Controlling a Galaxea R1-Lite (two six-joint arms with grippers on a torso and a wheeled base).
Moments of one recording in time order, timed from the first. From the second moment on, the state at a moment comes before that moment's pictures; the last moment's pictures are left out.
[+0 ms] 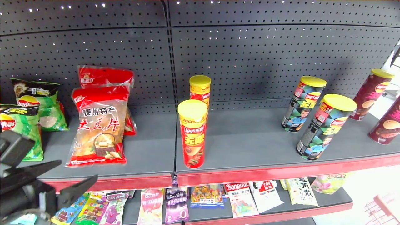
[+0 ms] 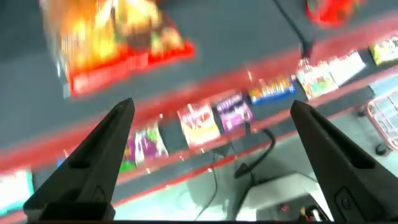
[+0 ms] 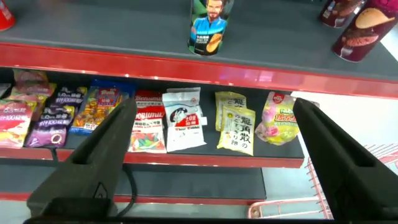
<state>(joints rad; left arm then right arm) -0.14 1.07 -0.40 -0.21 -0.10 0.10 0.07 0.16 -0.20 0.17 -0.06 -0.14</state>
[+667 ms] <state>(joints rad) -0.43 1.68 -0.68 -0.39 0.21 -0.20 0.07 0.10 -0.15 0.16 -0.06 -0.14</state>
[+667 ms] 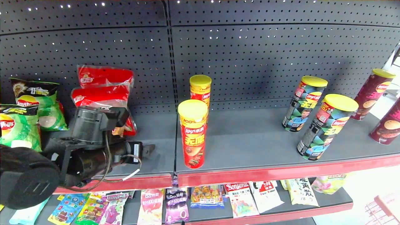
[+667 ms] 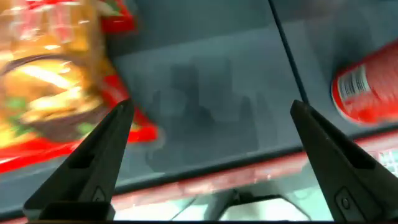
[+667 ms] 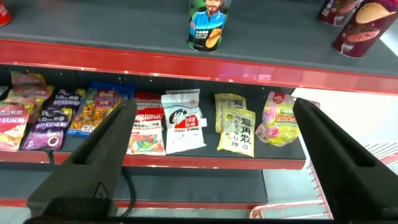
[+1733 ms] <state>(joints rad) -0.55 1.86 -0.81 -0.39 0.21 -0.23 0.07 0.09 -0.14 0.16 -0.06 -0.14</state>
